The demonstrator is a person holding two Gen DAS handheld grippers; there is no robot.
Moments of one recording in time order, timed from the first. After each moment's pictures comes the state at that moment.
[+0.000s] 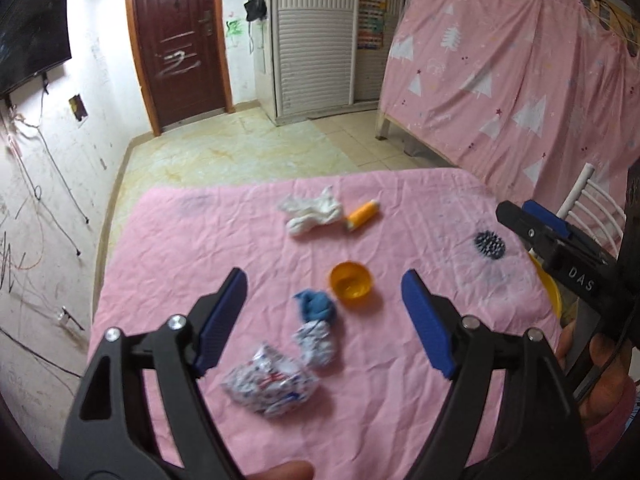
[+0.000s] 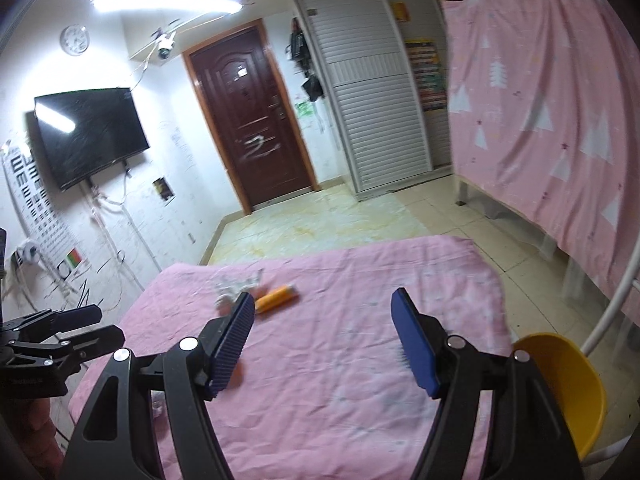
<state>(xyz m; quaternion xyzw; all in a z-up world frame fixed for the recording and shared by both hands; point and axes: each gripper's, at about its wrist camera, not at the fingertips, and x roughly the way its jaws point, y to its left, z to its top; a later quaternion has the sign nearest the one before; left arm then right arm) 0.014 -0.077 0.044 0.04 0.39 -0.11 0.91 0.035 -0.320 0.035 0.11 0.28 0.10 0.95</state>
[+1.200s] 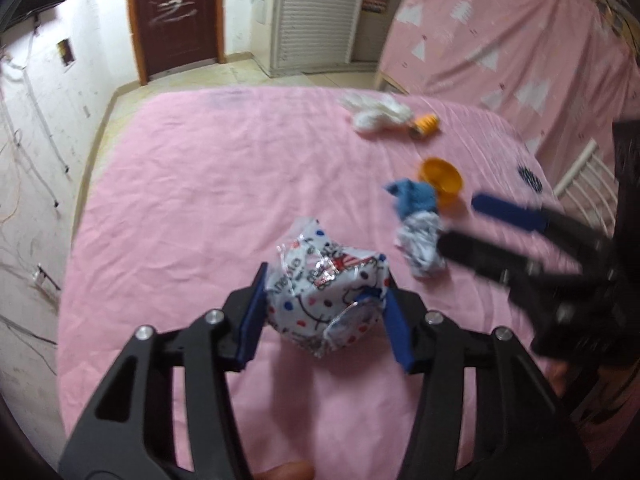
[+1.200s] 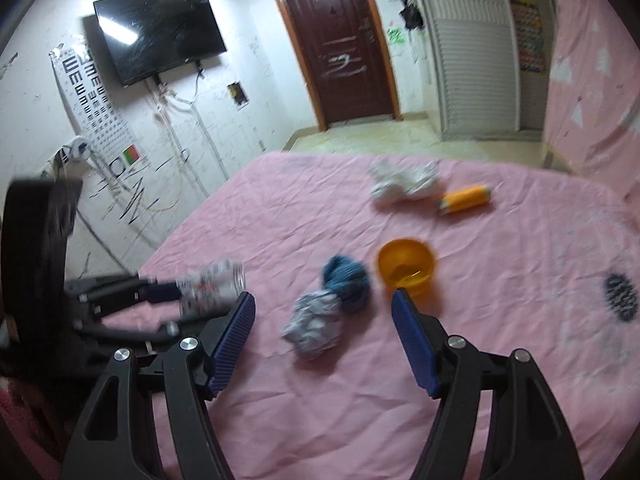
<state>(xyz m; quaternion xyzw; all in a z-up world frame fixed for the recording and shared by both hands) 0.011 0.017 -0.035 -0.01 0.45 -0.13 0.88 0.032 -0.166 -0.019 0.04 0.40 0.24 0.88</state>
